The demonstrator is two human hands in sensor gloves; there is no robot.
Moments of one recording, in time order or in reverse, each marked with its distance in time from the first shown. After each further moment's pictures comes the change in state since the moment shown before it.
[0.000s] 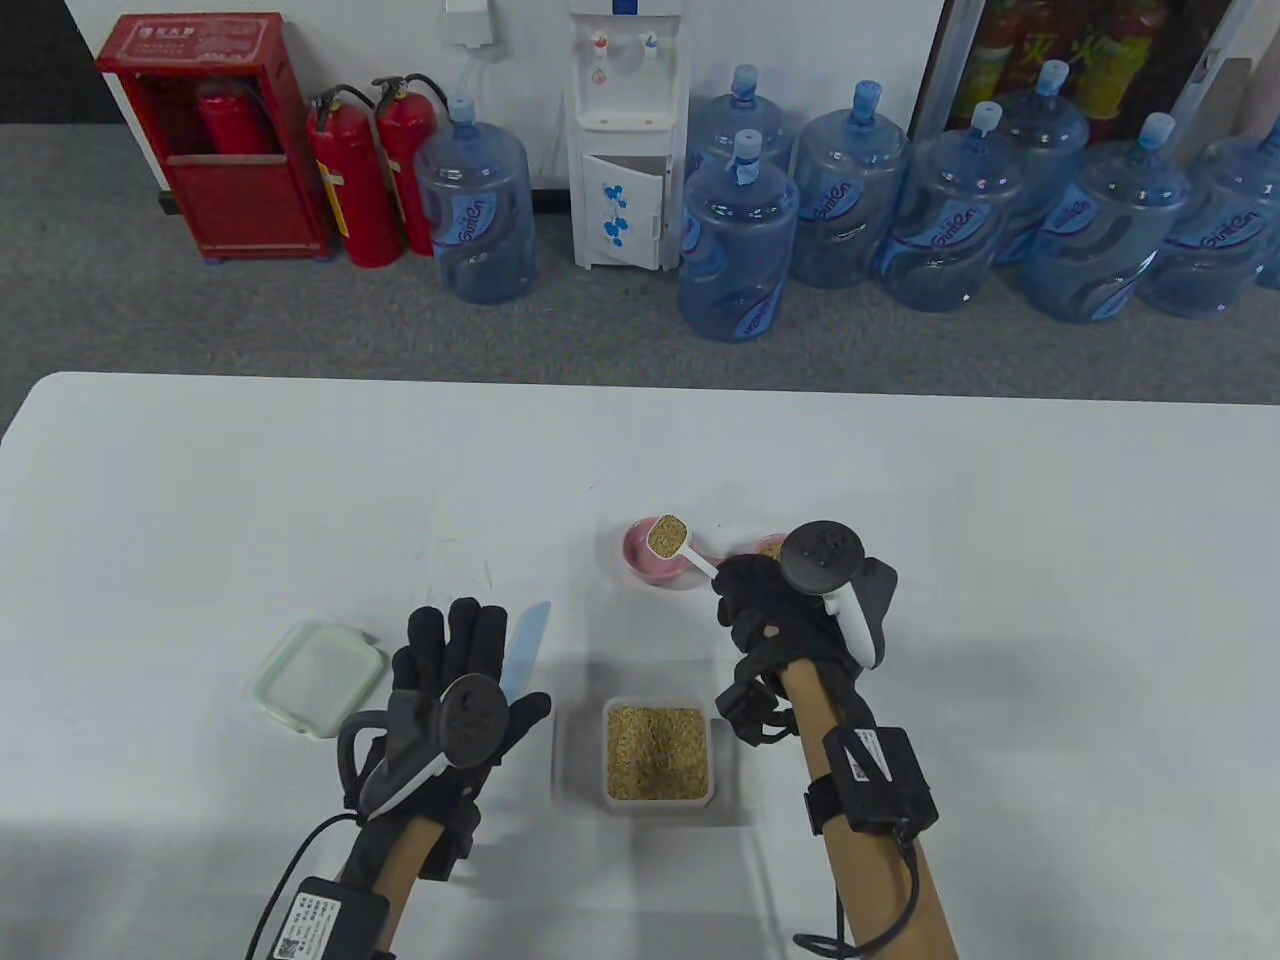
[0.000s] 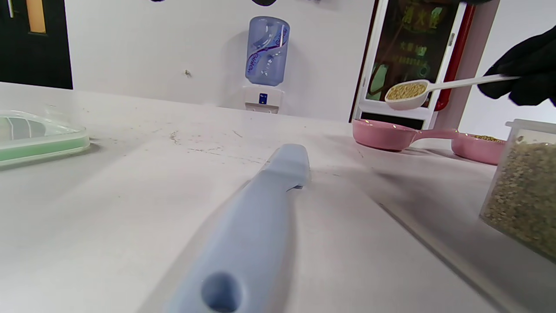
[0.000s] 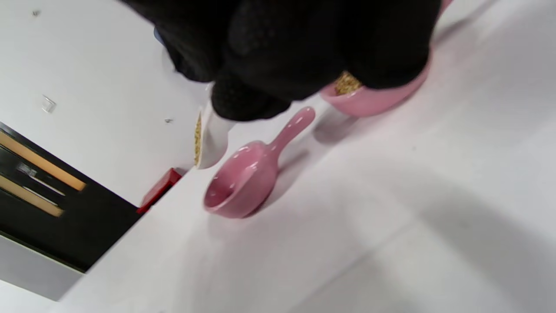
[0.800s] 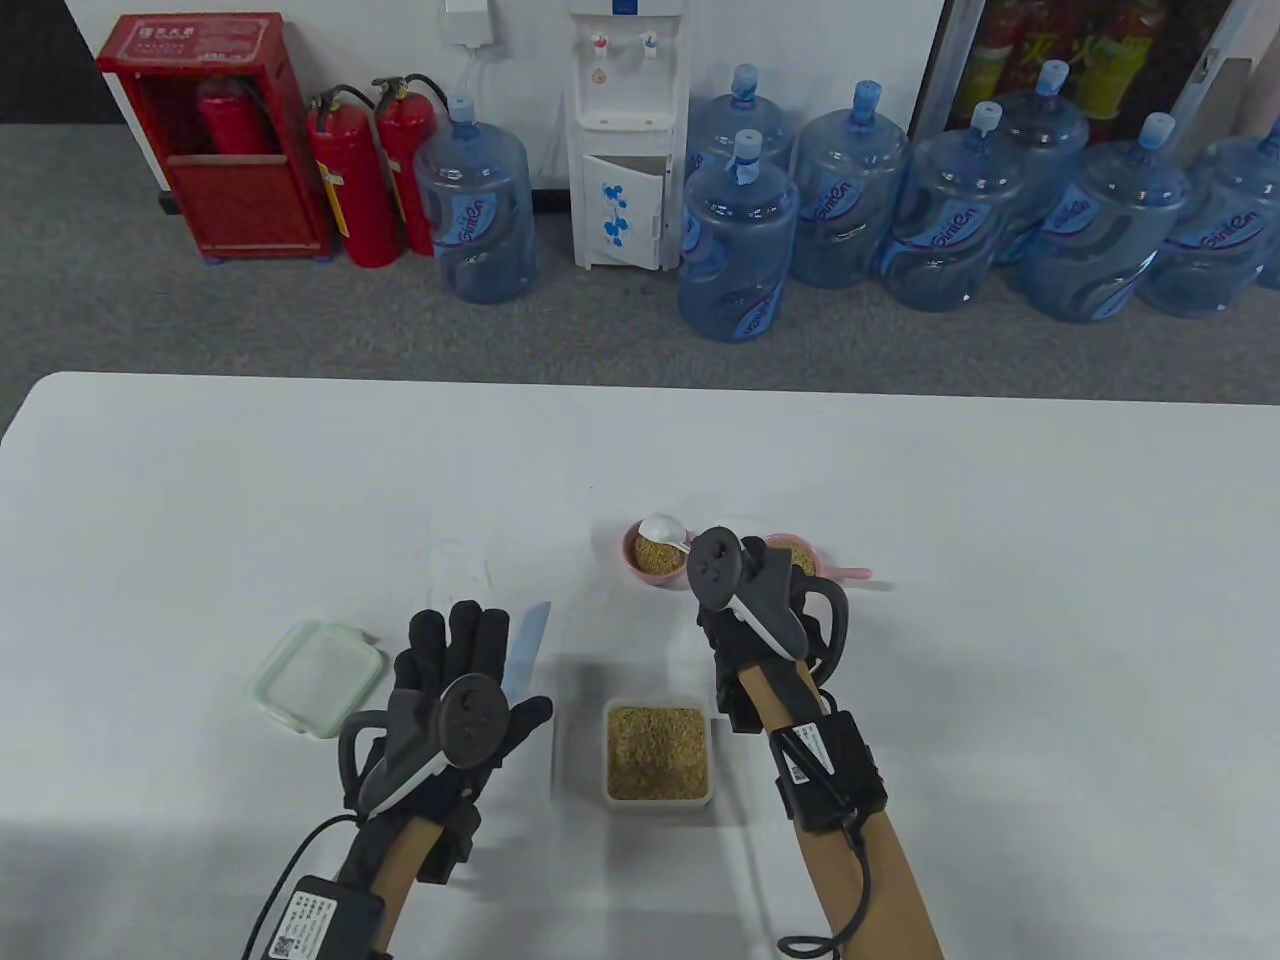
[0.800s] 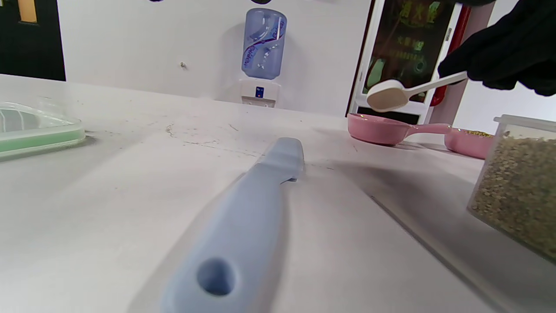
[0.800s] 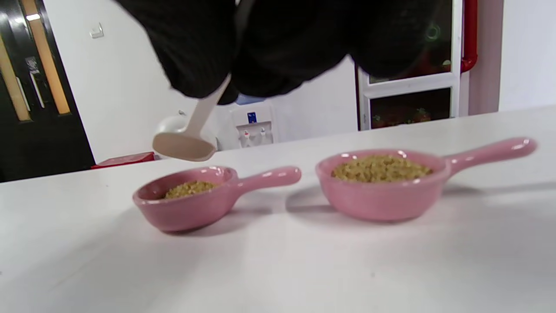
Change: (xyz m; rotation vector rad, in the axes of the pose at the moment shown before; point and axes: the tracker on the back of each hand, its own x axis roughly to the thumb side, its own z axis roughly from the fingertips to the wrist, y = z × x) left_hand 0.000 -0.003 -0.001 -0.026 -0.019 0.007; right_hand 0.047 0.015 0.018 -0.243 -0.163 0.557
